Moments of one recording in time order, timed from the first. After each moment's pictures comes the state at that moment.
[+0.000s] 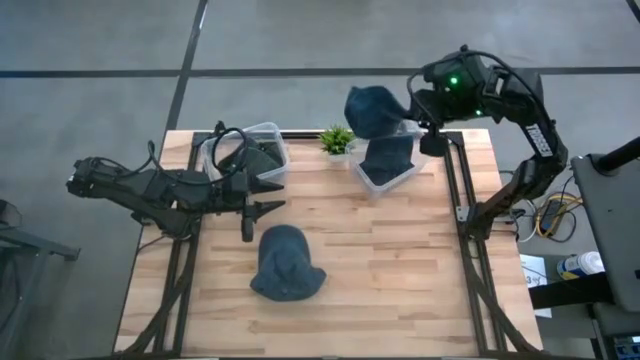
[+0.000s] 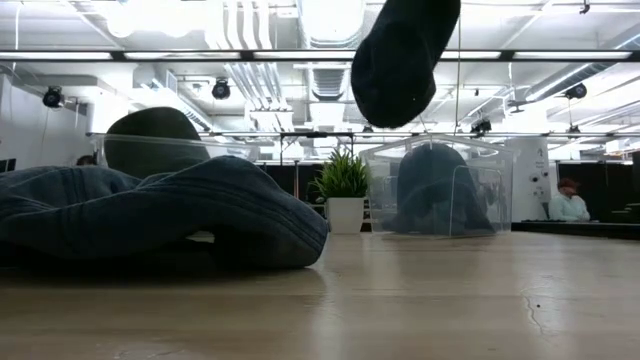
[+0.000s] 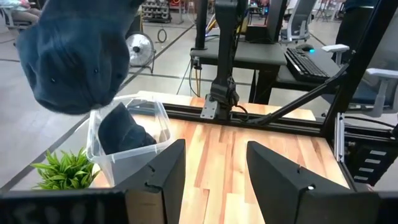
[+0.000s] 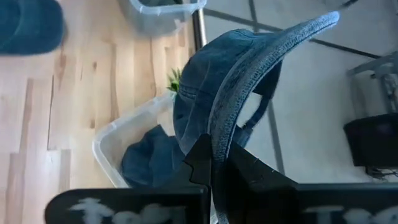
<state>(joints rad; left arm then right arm) -0.26 0.99 1.14 -0.33 -0.44 -0.14 -0.43 1.55 2.30 -1.57 0.10 -0.51</state>
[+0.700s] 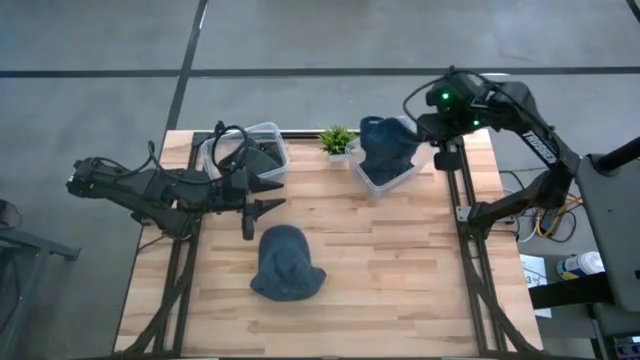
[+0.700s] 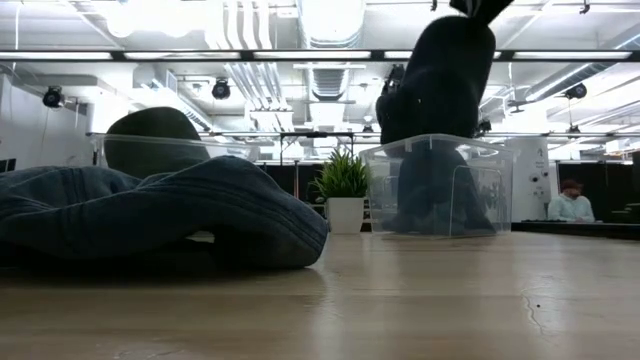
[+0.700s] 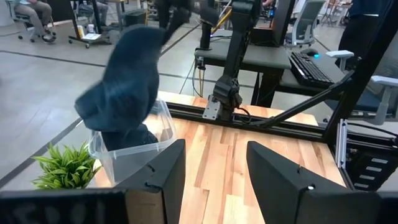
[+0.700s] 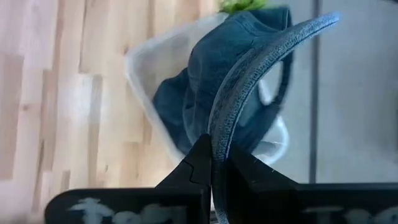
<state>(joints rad) -0.26 0.99 1.14 -0.33 -0.45 -0.18 -0.55 1.37 1.87 -1.57 -0.01 -0.66</state>
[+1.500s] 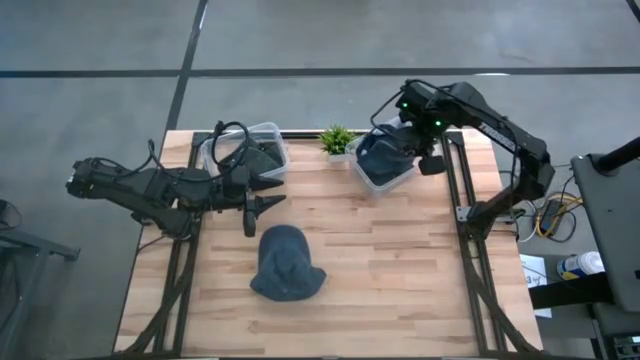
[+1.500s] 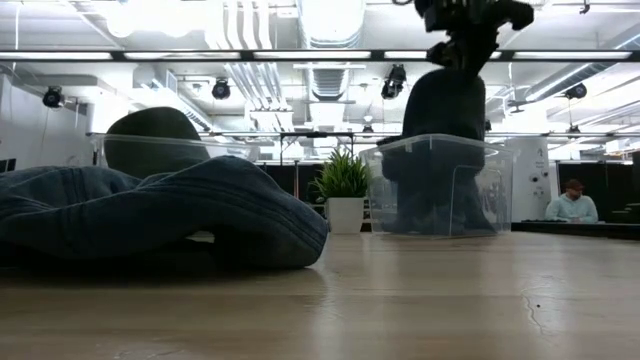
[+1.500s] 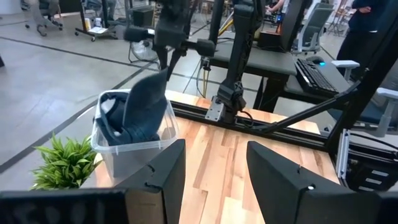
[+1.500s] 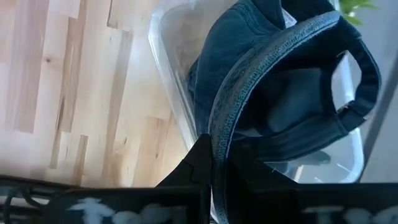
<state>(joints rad) -0.24 0.99 1.14 -0.33 -0.46 -0.24 -0.60 1.52 1.72 -1.56 -0.09 -0.82</state>
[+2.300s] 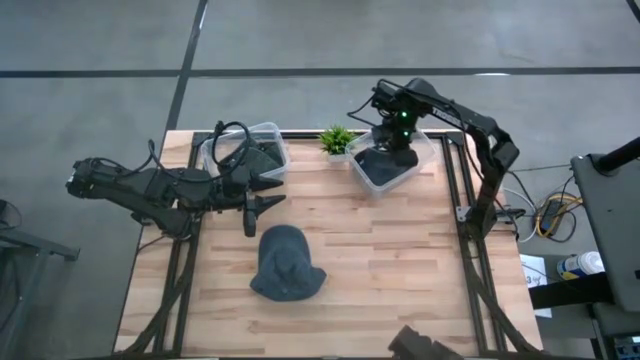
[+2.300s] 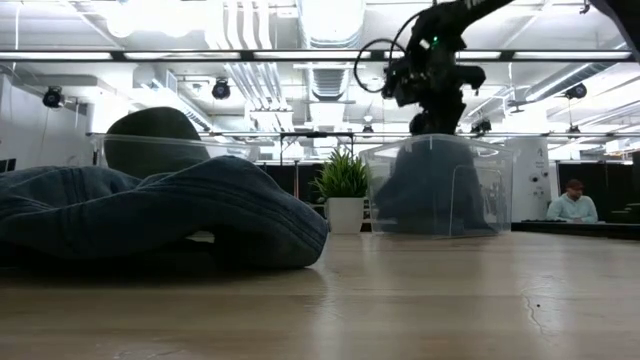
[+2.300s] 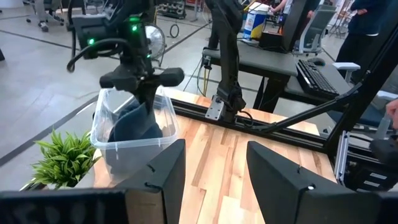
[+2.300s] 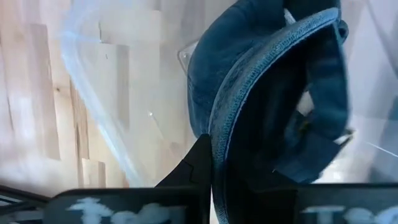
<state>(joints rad) -0.24 0.99 1.14 -0.34 -0.47 -0.26 -0.74 1.84 1.70 -1.50 -0.25 -0.80</state>
